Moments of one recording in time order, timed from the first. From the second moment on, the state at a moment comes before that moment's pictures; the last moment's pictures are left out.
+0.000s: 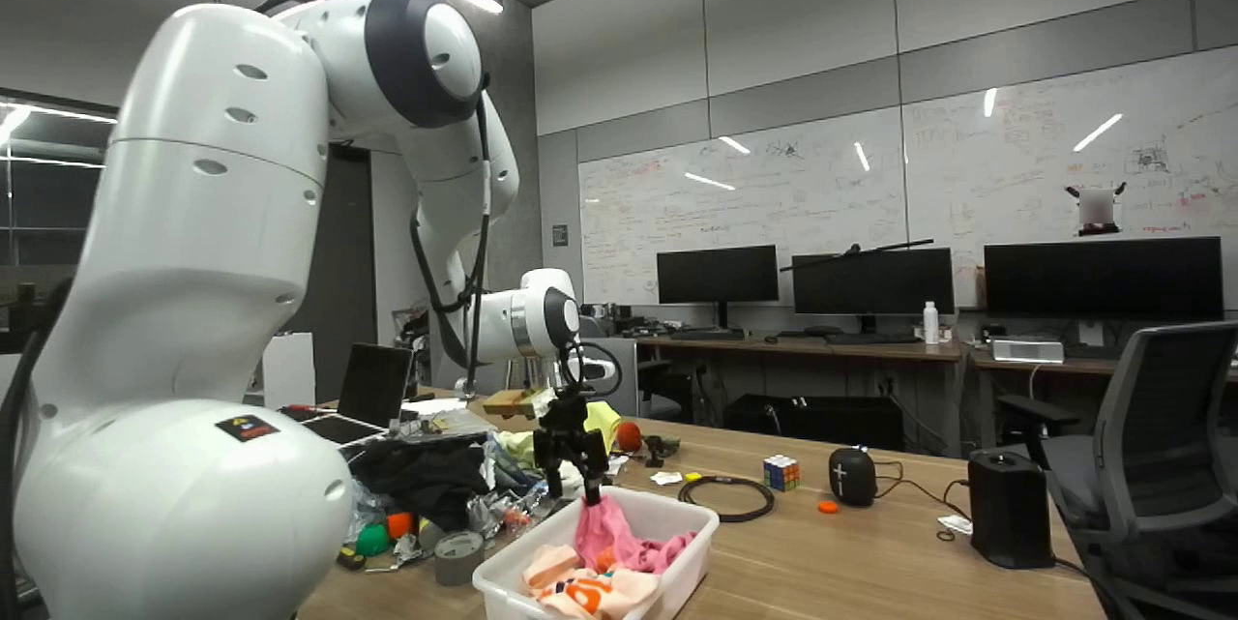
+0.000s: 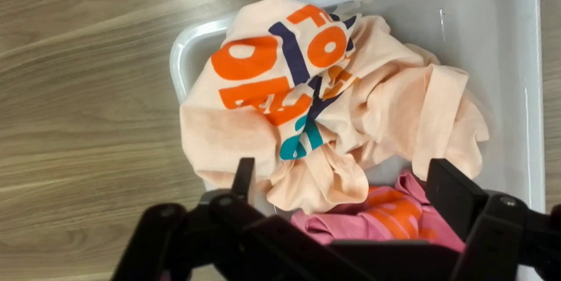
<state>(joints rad) 0.12 0.20 0.15 -2.26 -0.28 2.35 0.67</state>
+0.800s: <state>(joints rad) 0.21 0.35 0.09 -2.25 -0.25 2.39 0.70</state>
